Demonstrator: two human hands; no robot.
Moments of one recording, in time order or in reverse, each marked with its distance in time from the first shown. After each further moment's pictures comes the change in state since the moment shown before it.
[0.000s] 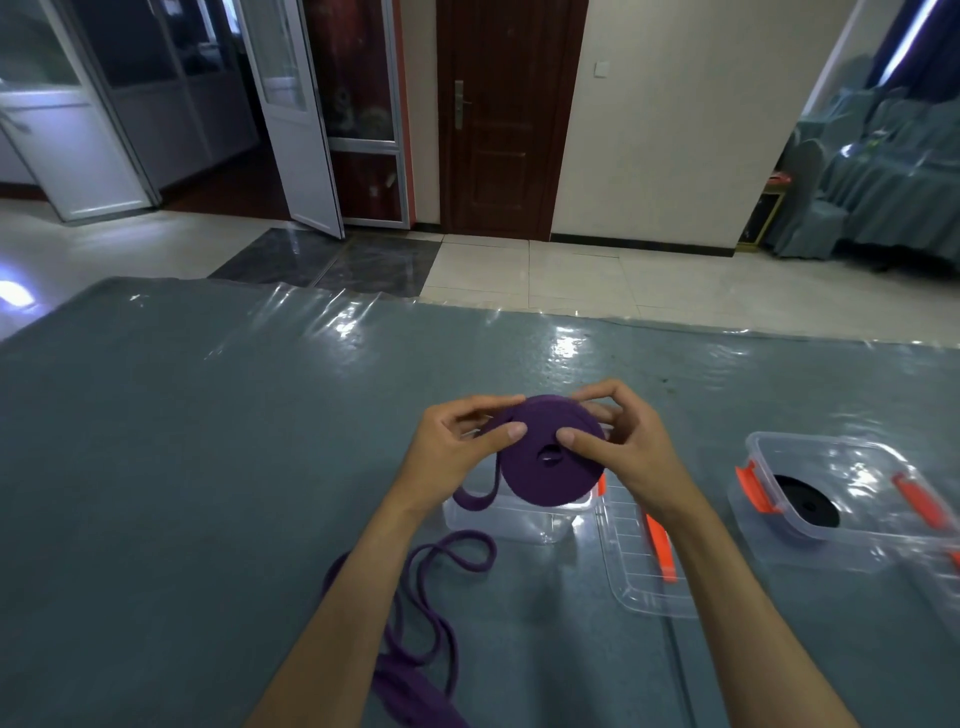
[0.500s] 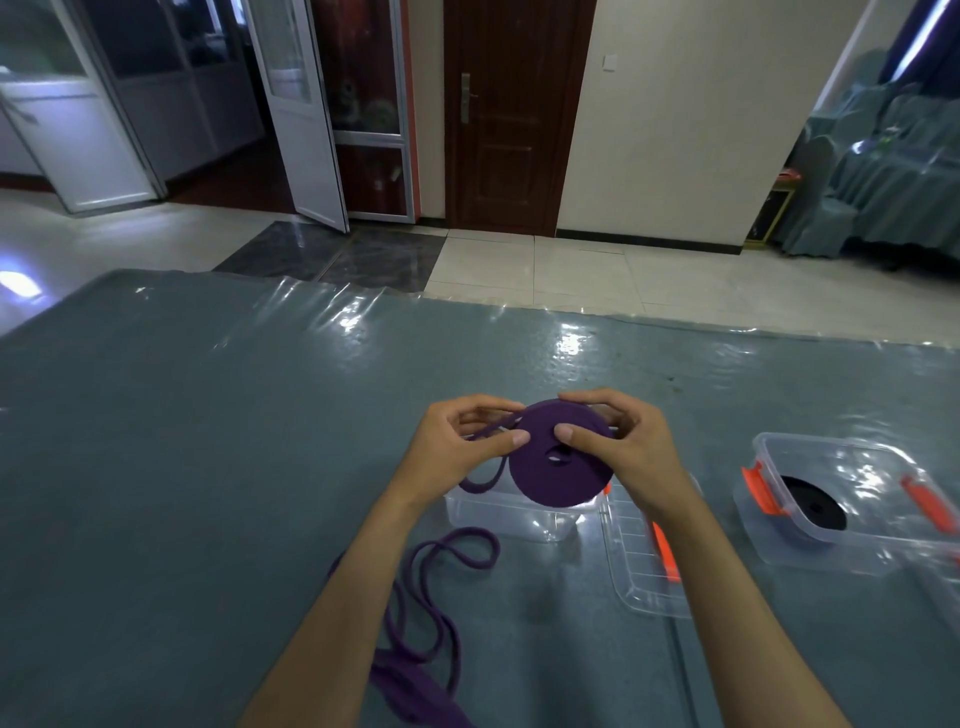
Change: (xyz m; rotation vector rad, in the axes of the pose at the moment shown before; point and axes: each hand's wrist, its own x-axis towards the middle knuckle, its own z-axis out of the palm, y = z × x) left_hand 0.006 -0.012 -0.013 0.086 -0.020 -0.027; right_hand 0.008 0.012 0.004 -0.058 0.092 0.000
